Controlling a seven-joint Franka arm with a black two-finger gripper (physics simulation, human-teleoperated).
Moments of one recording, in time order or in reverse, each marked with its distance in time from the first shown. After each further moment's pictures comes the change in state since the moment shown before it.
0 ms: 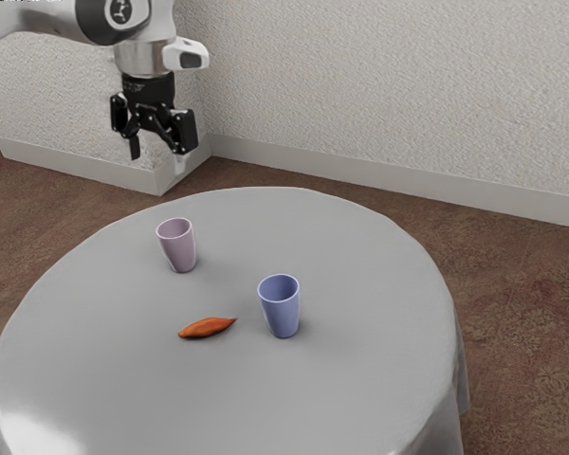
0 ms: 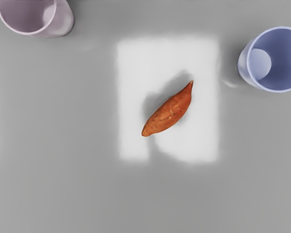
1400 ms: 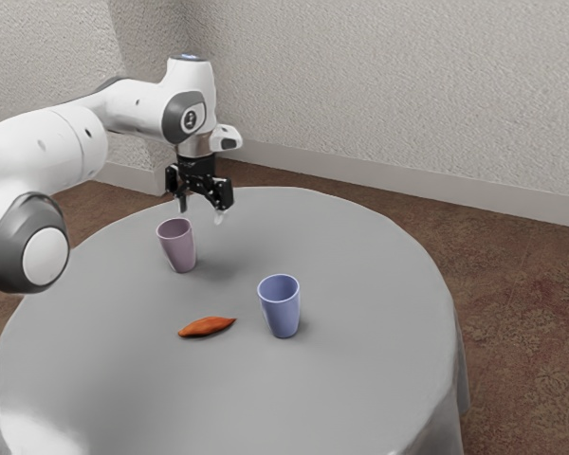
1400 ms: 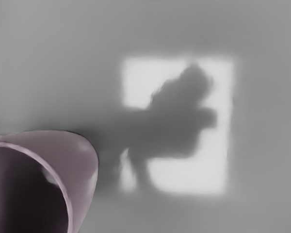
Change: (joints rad) arm 0.206 0.629 -0.064 0.354 -0.001 0.300 0.070
